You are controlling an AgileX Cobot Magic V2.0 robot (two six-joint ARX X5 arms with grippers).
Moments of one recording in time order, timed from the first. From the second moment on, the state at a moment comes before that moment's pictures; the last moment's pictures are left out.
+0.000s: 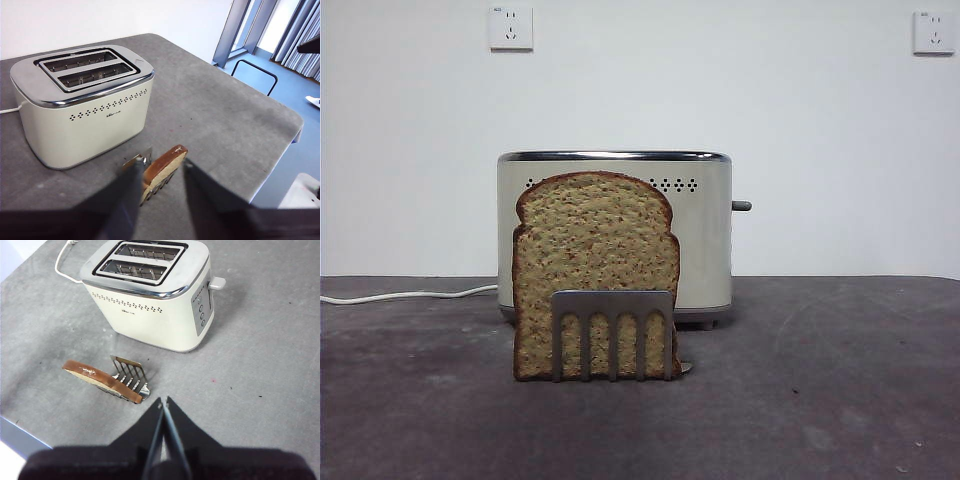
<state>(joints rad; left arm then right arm) -0.01 0.59 0.98 -0.83 0.76 0.13 0.04 0.80 1.20 -1.04 -0.50 -0.14</state>
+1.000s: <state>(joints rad) -0.57 1.18 1.31 -0.90 0.31 0.50 0.04 0.82 1.20 -1.05 -0.50 -0.14</state>
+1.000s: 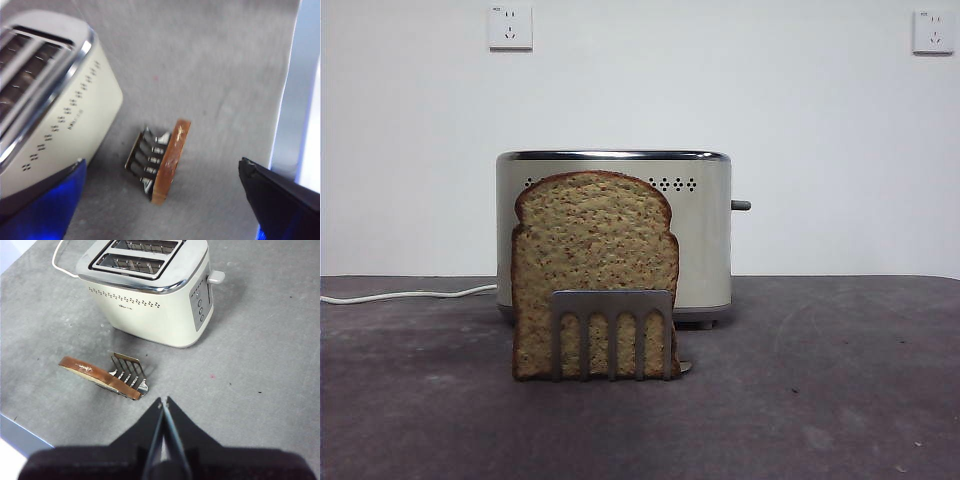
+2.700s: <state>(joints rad) -0.73 1.59 1.32 -0.82 0.13 0.70 0.07 0.88 1.20 -1.05 -0.55 -0.15</state>
